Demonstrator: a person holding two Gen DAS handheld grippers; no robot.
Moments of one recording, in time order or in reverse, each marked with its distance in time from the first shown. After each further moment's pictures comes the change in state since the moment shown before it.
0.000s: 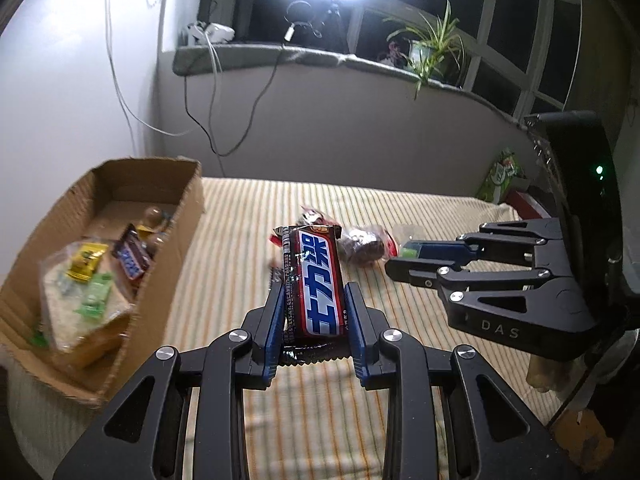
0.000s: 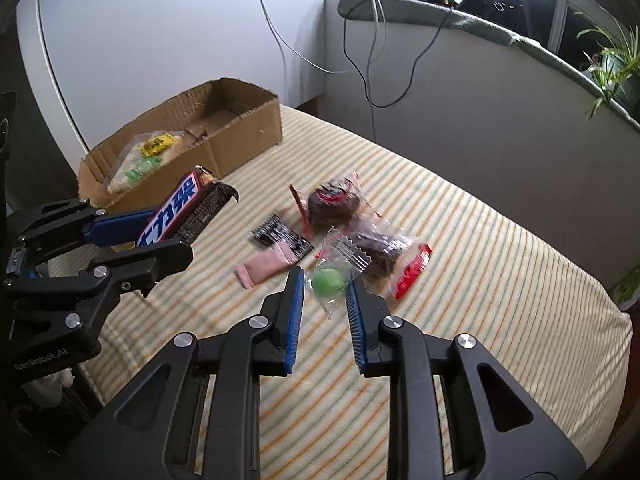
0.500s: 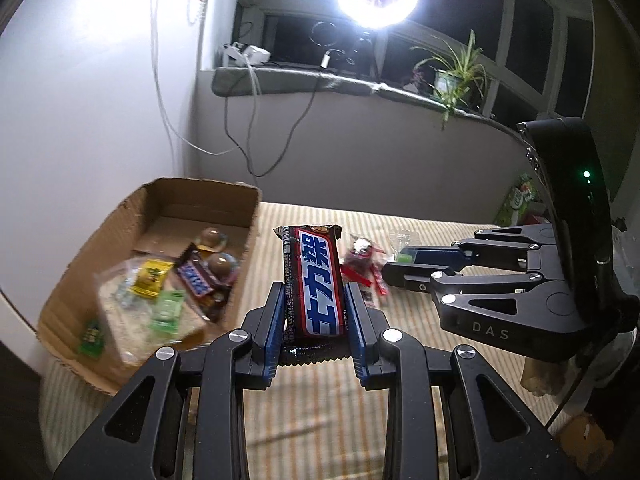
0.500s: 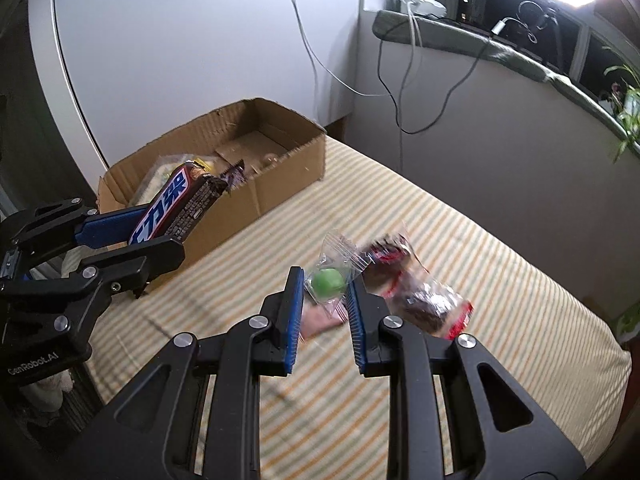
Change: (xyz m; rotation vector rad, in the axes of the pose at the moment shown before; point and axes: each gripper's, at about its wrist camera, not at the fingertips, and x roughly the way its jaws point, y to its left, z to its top) left arm -0.027 0.042 0.007 -0.040 -0.069 0.066; right arm 0.012 0.043 0.039 -0.062 -0.035 0.034
